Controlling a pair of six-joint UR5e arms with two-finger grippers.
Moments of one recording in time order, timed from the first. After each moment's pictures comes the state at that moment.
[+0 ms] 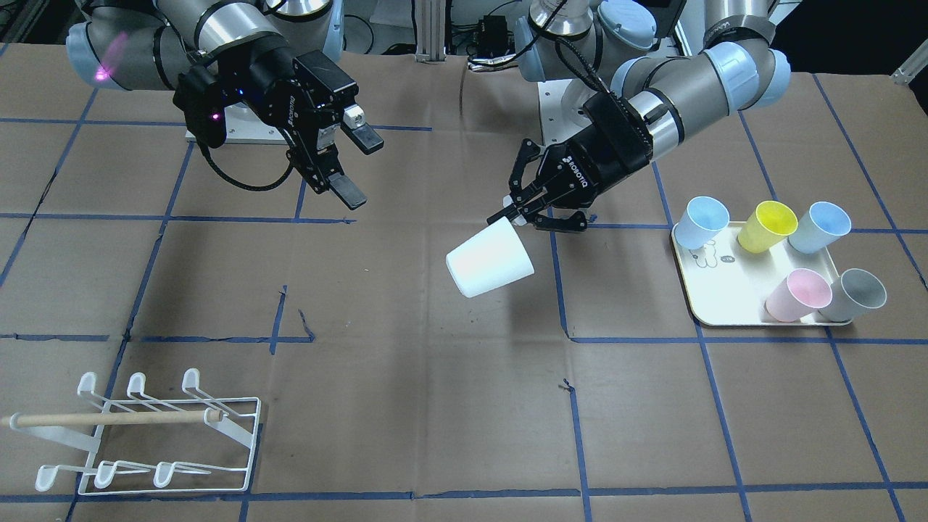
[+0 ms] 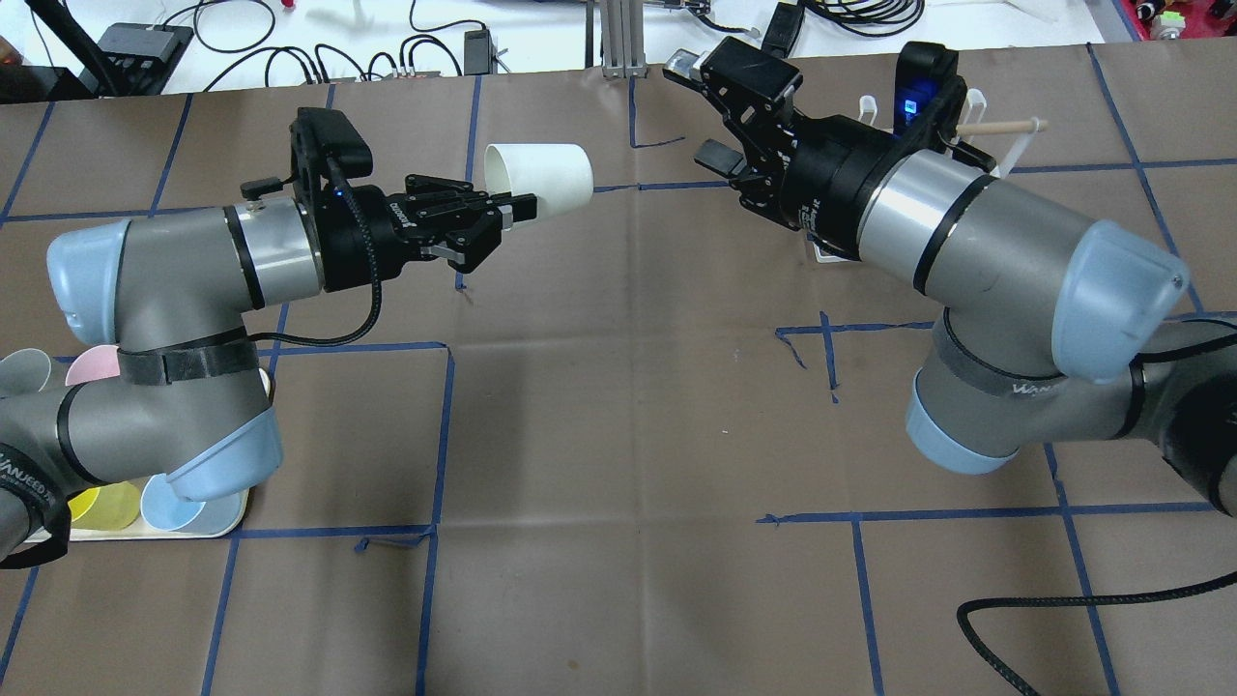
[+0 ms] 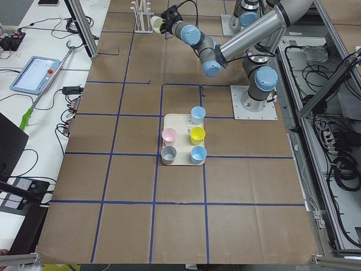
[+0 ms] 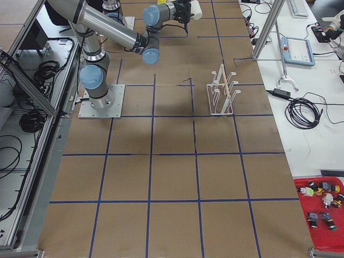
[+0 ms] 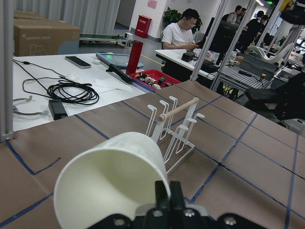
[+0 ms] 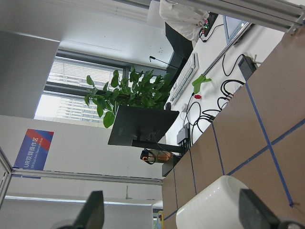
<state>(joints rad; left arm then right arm) -1.41 -1.61 -2.21 -0.24 0.46 0.54 1.59 -1.53 2.16 -3.52 -0.83 1.20</state>
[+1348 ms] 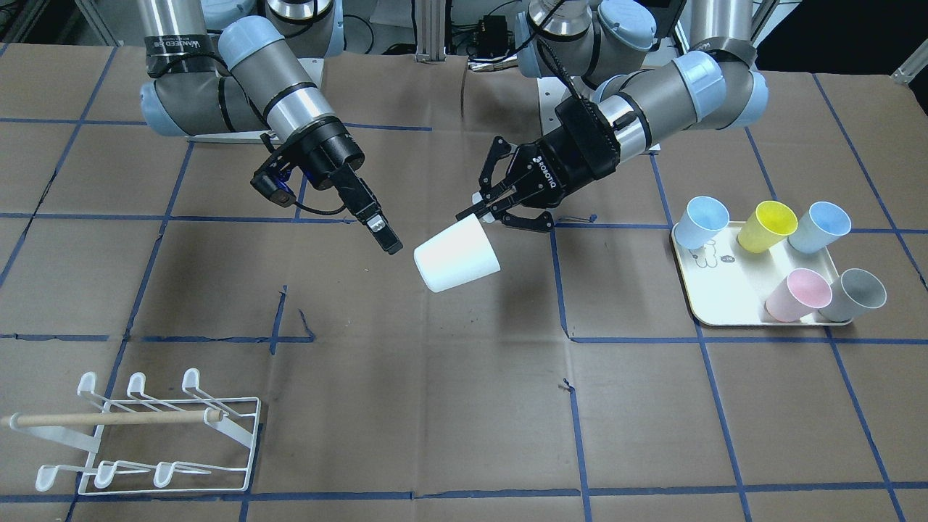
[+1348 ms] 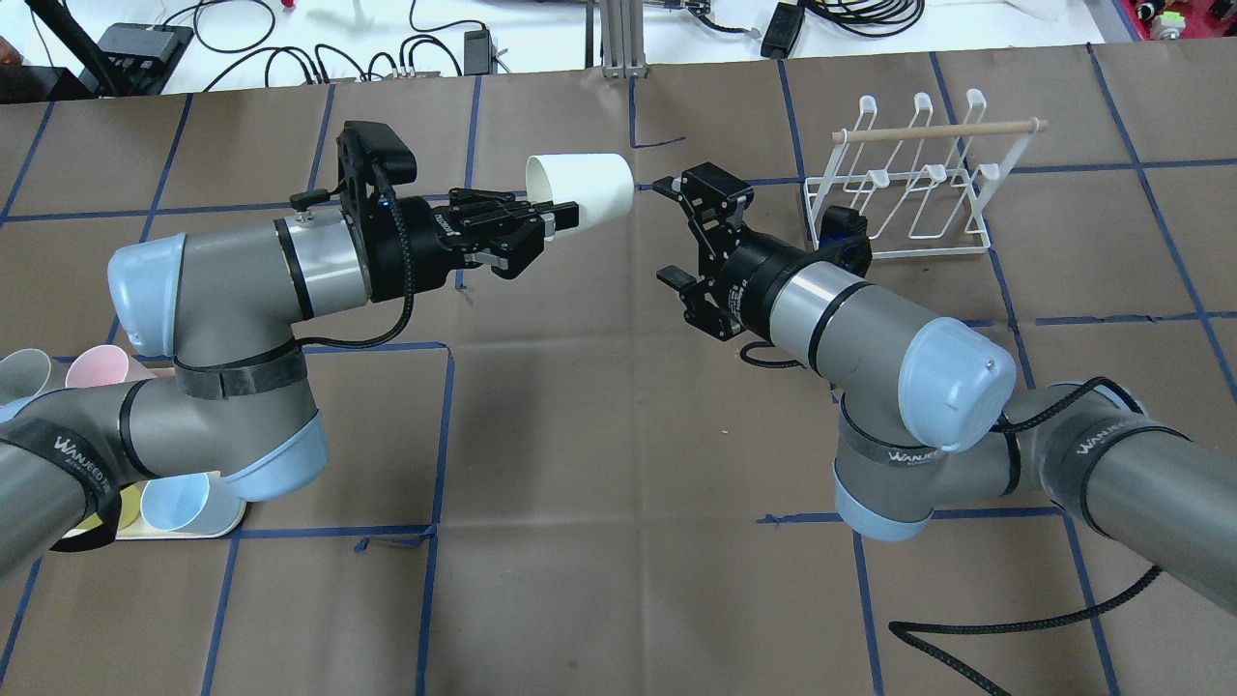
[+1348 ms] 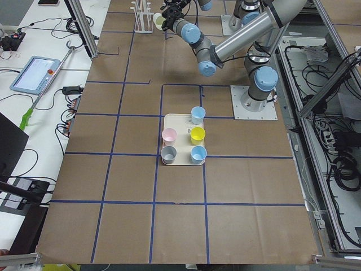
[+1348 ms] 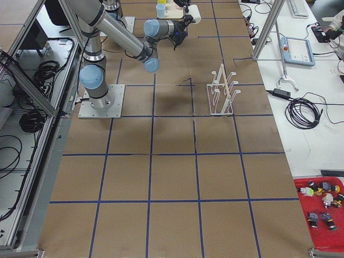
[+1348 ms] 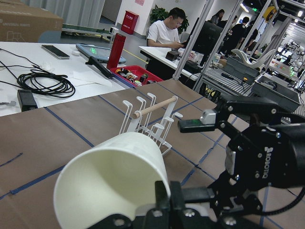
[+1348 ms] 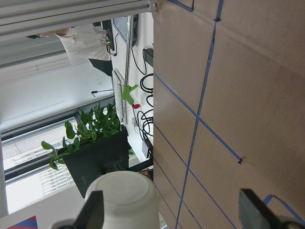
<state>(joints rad) -1.48 -1.70 -2.21 0.03 0.47 0.25 1.71 -1.37 2.28 -3.59 -1.06 1.66</state>
